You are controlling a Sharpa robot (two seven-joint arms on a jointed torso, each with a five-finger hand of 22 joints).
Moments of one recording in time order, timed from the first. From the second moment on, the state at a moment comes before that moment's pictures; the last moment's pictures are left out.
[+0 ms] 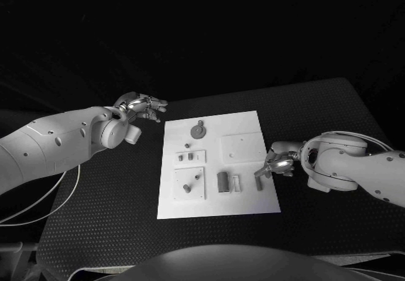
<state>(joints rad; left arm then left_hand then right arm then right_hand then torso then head) 1.21 -0.73 -0.09 1.06 -0.27 -0.16 0.15 0.98 -0.04 0.42 -0.28 0.06 0.90 0.17 0.28 0.45 1.16 0.10 0.08 0.34 1.07 -0.01 1.03 0.43 0.03 1.16 -0.11 0.13 1.21 1.22 -0.96 -0.17 1.67 -1.21 0.08 -0.46 0.78 -0.17 0.54 -0.09 0.05 1.16 0.02 0.36 0.95 1.31 -0.08 0.97 1.11 1.30 -0.17 1.42 0.92 0.26 1.18 -0.05 0.86 1.31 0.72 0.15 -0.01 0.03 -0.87</state>
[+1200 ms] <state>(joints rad) 1.21 -0.74 -0.09 1.06 -0.27 -0.15 0.15 0.98 -0.05 0.42 -0.28 0.06 0.90 0.17 0.28 0.45 1.16 0.10 0.08 0.34 1.07 -0.01 1.03 0.43 0.03 1.16 -0.11 0.13 1.21 1.20 -0.86 -0.18 1.61 -1.42 0.21 -0.51 0.74 -0.16 0.54 -0.03 0.10 1.17 0.01 0.35 1.01 1.31 -0.09 0.98 1.11 1.29 -0.18 1.43 0.91 0.26 1.18 -0.06 0.87 1.31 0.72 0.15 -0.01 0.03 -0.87</state>
